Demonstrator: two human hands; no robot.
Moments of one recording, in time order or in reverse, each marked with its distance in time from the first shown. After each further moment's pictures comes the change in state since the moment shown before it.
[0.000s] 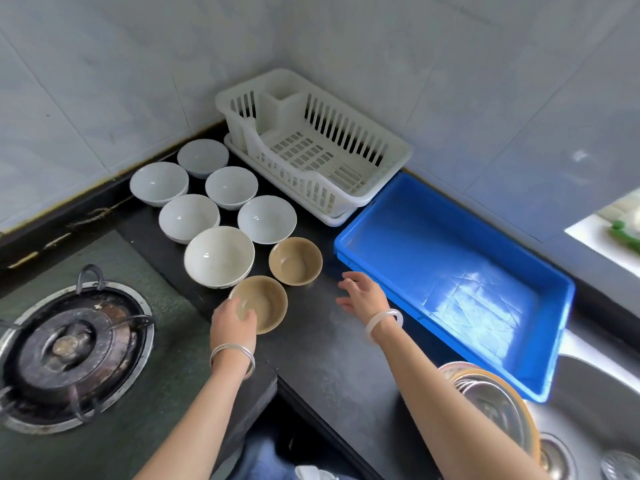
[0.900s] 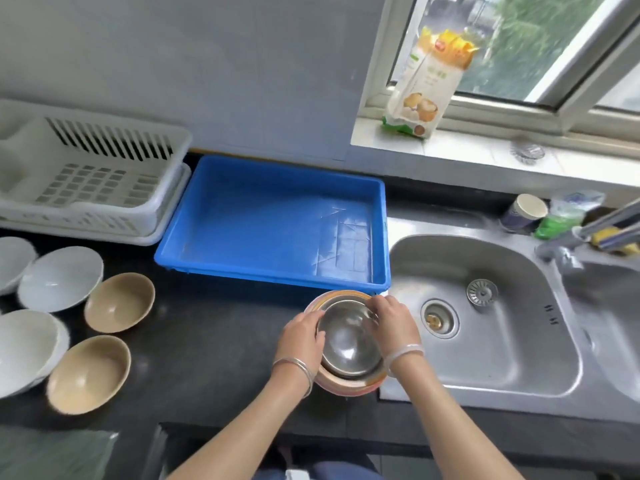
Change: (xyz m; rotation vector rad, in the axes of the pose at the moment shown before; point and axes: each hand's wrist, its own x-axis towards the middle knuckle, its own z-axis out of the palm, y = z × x) left_hand -0.192 0.097 0.175 0.391 -0.692 0.789; right_hand -0.128 0.172 -0.197 -0.597 0.555 0.053
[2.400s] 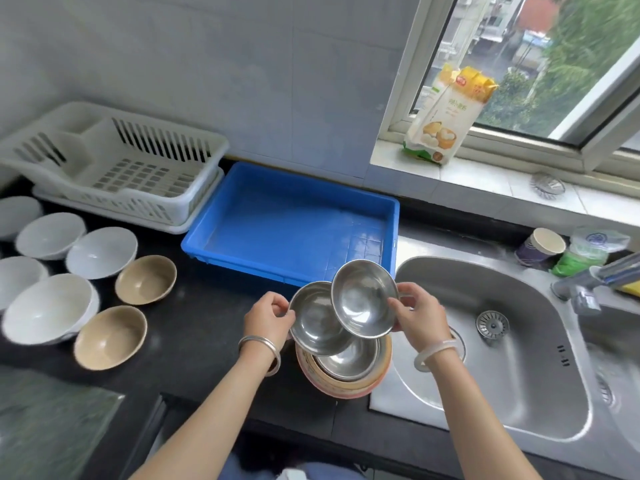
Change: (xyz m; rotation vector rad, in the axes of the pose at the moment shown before) left_hand -0.013 -0.006 -0.039 -0.472 0.289 -0.286; right_hand 0.001 0.019 -0.055 0.675 0.071 0.042
